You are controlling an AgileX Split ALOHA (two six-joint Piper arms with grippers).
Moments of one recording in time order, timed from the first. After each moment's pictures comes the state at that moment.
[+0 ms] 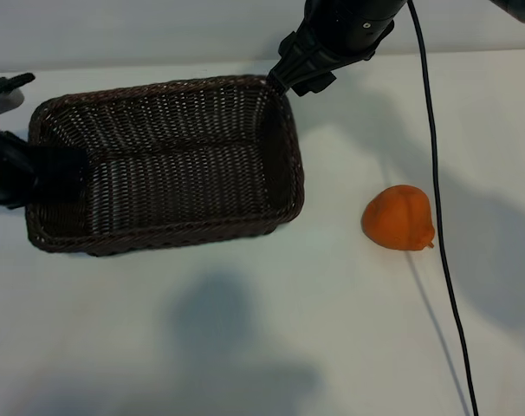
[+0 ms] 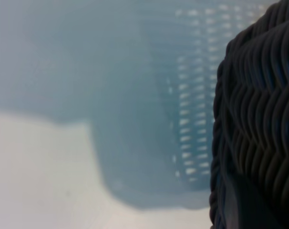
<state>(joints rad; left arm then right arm) 0.11 1.65 -0.91 -0.53 0.57 0.33 0.47 1.90 -1.84 -0.01 1.09 -0.15</state>
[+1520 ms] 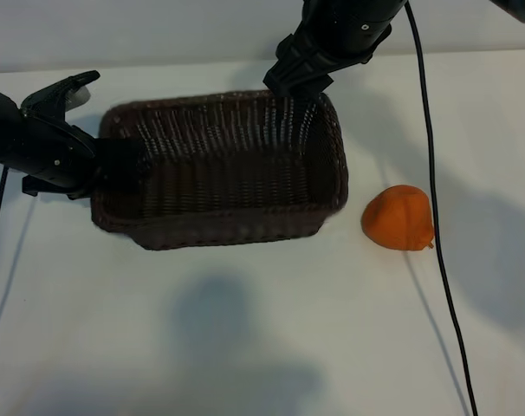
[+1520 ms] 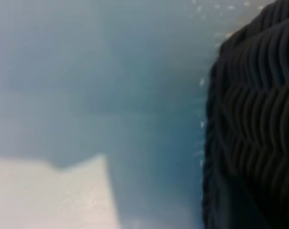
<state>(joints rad) -0.01 1.86 -1.03 -0.66 0.54 0.37 0.47 1.90 -1.84 0.01 1.09 -0.15</state>
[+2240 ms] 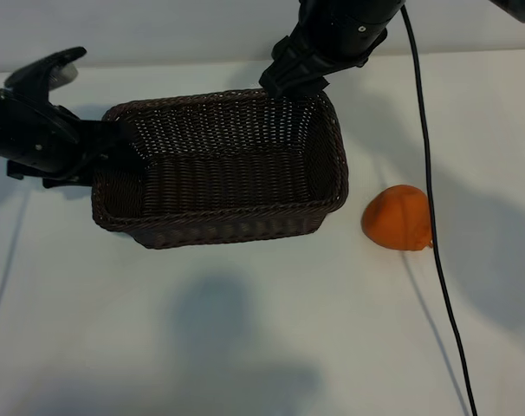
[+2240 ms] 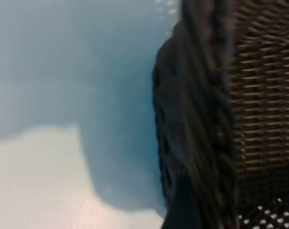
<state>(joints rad) -0.01 1.73 -1.04 -0.61 0.61 0.35 0.47 1.90 -1.84 0.05 1.10 -0.15</state>
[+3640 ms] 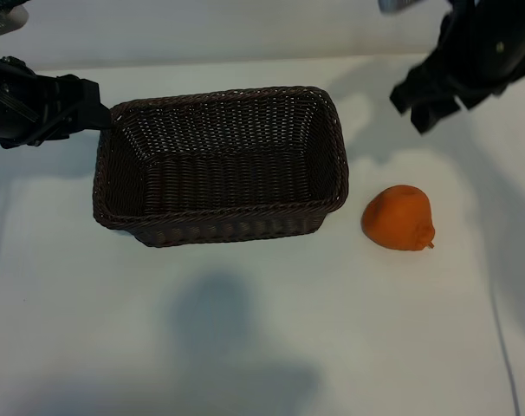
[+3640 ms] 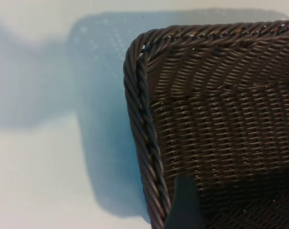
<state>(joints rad) -0.01 1.51 -1.04 -0.55 0.60 0.31 0.24 1.73 -1.52 0.02 1.19 -0.12</state>
